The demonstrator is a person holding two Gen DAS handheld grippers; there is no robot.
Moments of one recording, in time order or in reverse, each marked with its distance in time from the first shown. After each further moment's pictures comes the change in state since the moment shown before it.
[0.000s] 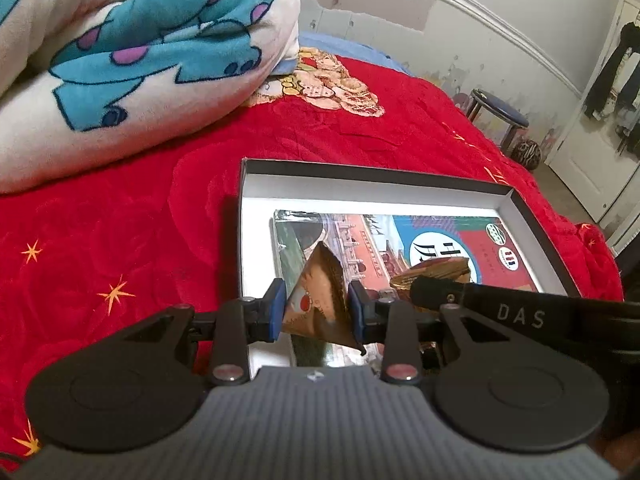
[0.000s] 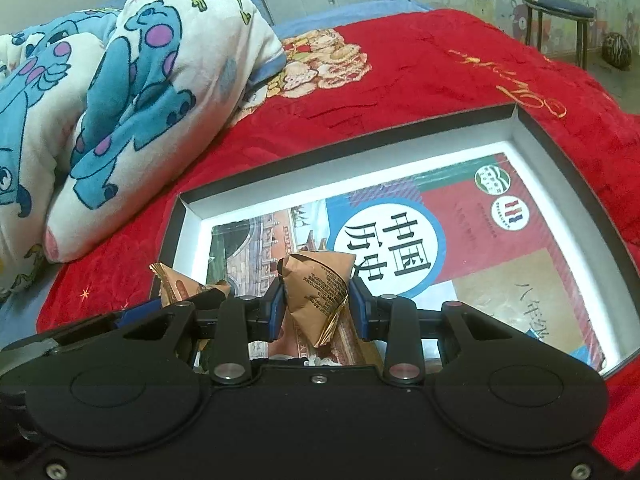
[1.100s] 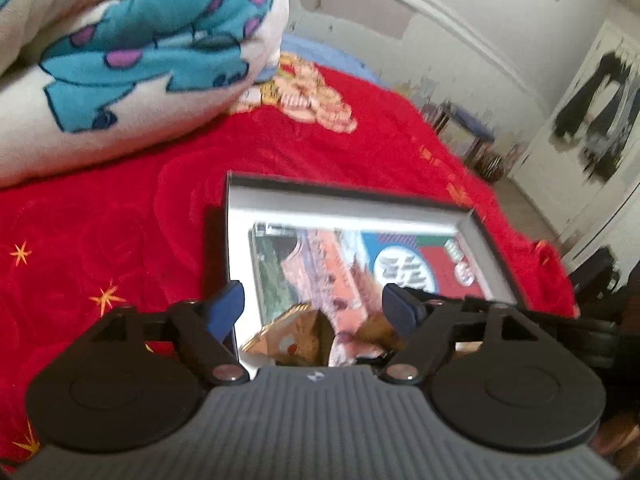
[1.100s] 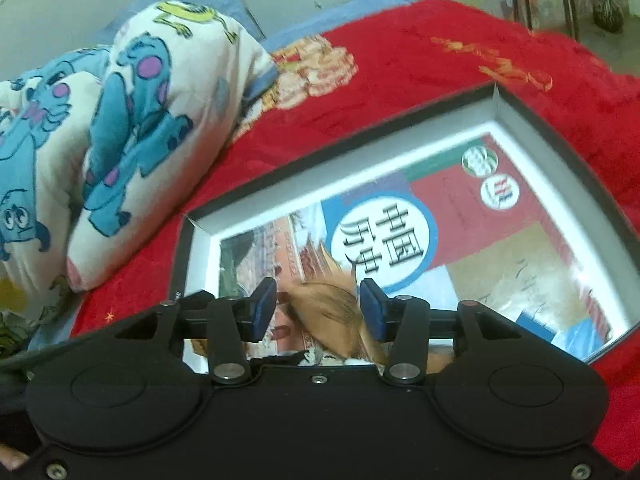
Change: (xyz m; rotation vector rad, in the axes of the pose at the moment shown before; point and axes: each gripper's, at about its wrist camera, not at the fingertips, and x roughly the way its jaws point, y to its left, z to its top) left arm -0.025 0.017 0.016 -0.070 -0.006 -0.152; right arm -0.017 -0.019 -0.003 0.105 -0.035 0.071
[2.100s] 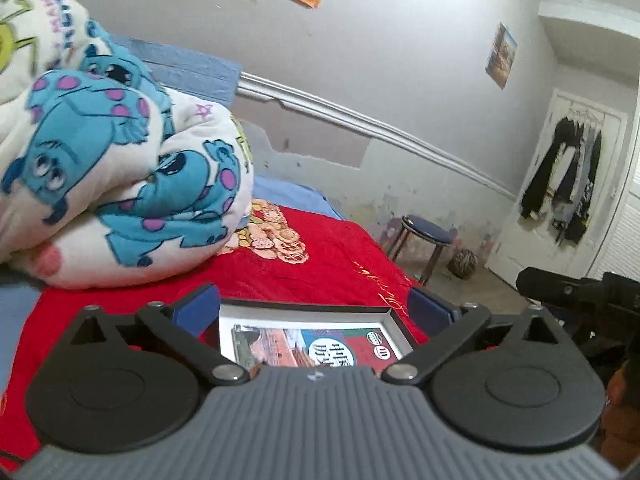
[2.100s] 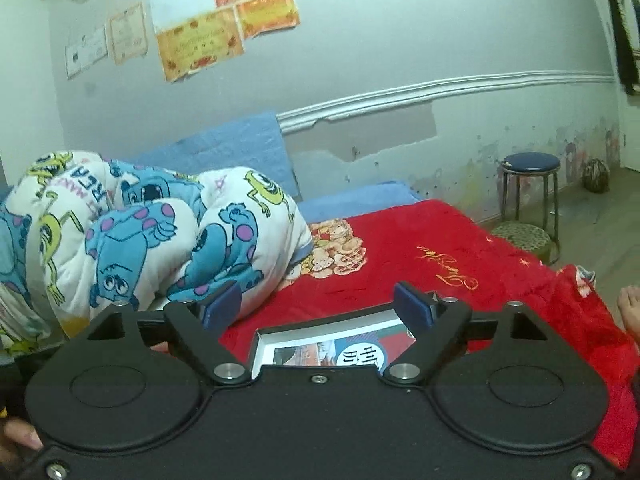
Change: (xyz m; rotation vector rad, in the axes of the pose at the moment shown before) left arm -0.176 -0.058 -0.030 0.073 -0.384 -0.023; right arm -0.273 0.058 -0.023 -0.189 -0.459 -0.019
